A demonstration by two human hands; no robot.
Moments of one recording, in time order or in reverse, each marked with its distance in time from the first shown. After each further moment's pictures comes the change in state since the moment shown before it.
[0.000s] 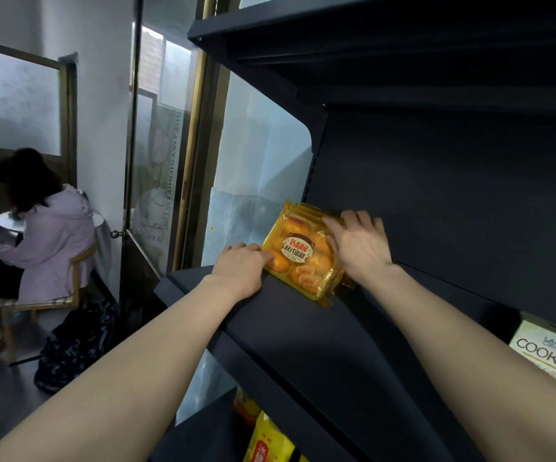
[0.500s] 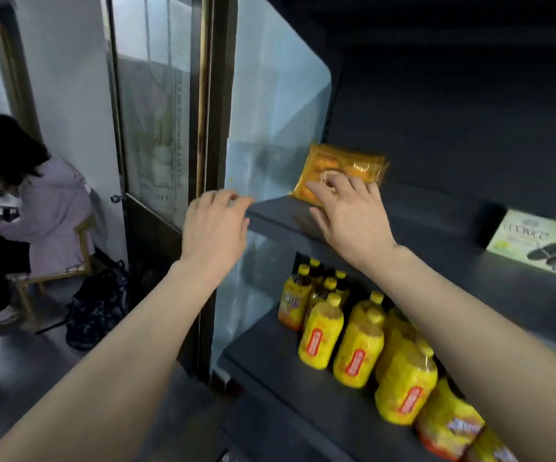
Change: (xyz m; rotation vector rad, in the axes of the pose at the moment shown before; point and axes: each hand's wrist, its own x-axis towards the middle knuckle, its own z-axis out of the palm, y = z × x) left_hand -0.194 -0.104 -0.046 -0.075 0.433 0.045; right_hand -0.120 -0.178 -0.118 0.084 0.255 0.000
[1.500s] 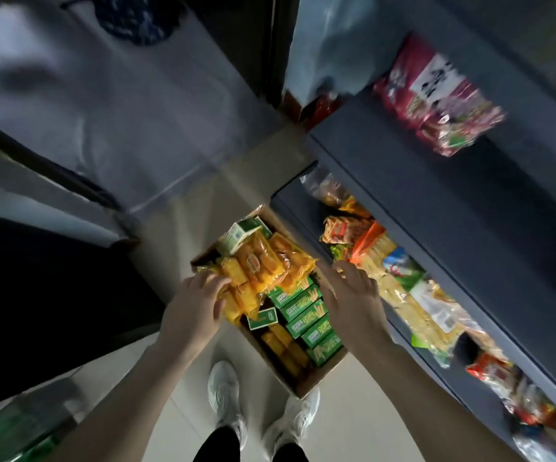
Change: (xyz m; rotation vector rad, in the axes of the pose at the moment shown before) left_hand -0.668 -0.105 0.235 -0.203 -0.963 -0.459; right_hand -0.572 -0.352 0.204 0.634 -1.014 0.209
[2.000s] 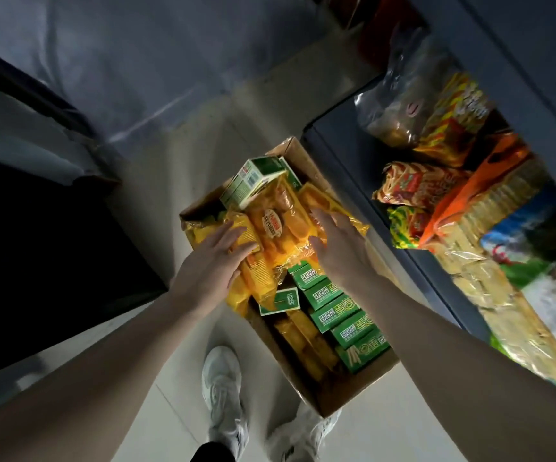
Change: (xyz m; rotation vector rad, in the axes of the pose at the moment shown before) left_hand 0.078 -0.104 0.201 0.150 -0.179 0.200; right_hand 0.103 0.030 0.237 0.157 -0.435 0.201
